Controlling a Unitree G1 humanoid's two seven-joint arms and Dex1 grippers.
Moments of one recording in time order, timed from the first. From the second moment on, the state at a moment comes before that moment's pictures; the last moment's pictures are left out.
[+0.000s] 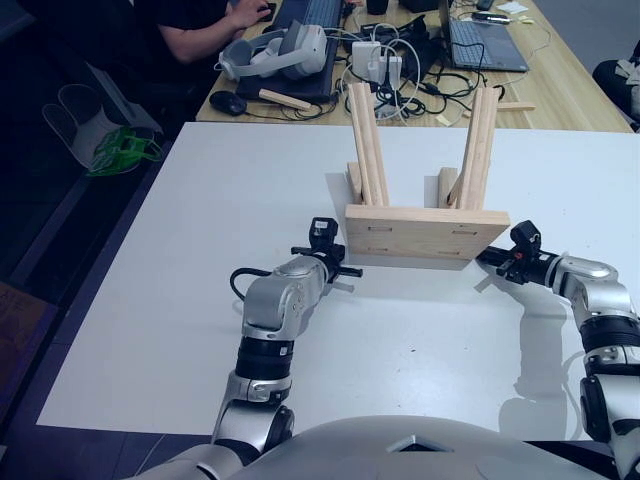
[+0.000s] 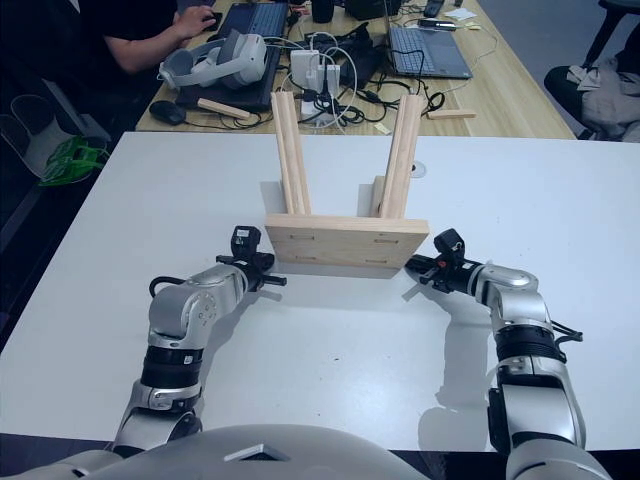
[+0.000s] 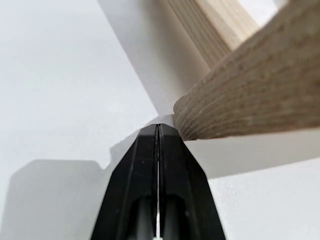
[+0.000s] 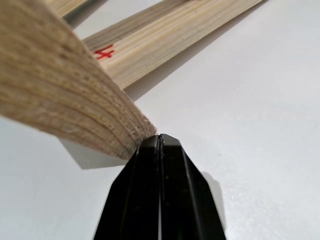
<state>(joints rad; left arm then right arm) -0.24 -0.03 -0.06 -0.13 -0.23 1.07 -0.01 -0.35 -0.56 -0.04 0.68 0.19 0.23 1.04</state>
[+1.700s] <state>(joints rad) -0.22 0.00 -0.01 -0.15 -0.32 1.15 -0.19 -0.22 -0.65 -0.08 0.44 0.25 0.45 1.15</state>
